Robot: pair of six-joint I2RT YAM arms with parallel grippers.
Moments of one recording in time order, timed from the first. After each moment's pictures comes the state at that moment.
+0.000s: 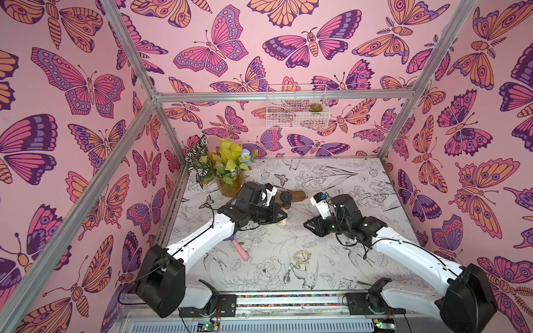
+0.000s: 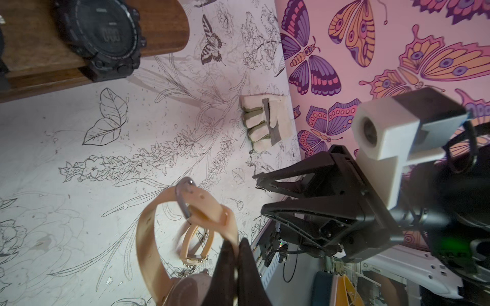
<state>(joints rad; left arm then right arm) -0.56 1.39 0.98 -0.28 0.63 -0.69 0.58 1.16 0.77 -0.34 -0.36 0.31</state>
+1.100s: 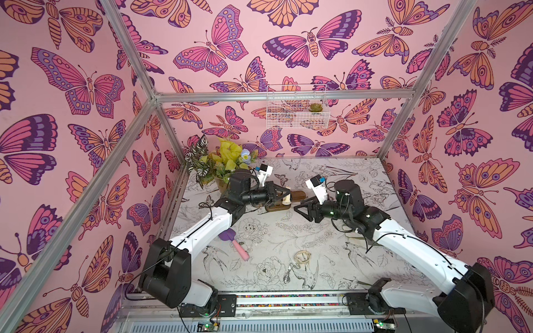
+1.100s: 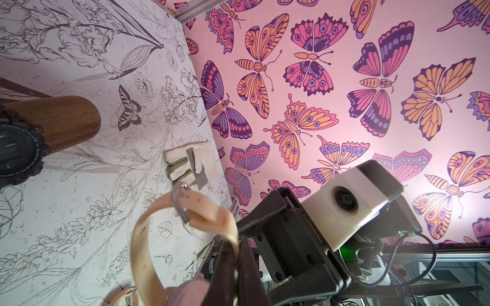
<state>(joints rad) -0.45 1.46 1.00 0.20 0.86 -1.02 0.60 1.22 0.97 -0.23 -0.47 0.26</state>
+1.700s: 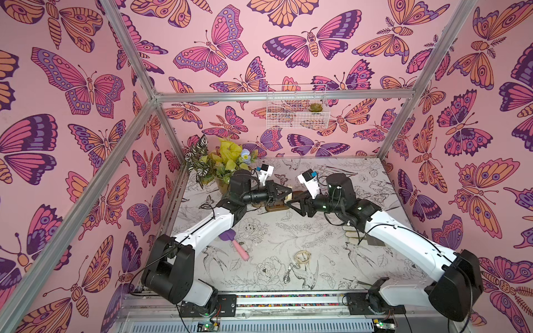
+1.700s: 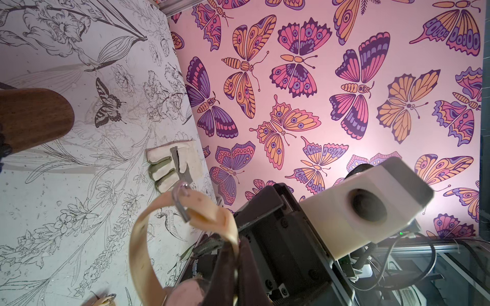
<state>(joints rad) -0.45 1.48 0.98 0.31 0.90 -1.12 0.63 1.32 1.07 -0.22 -0.46 0.22</state>
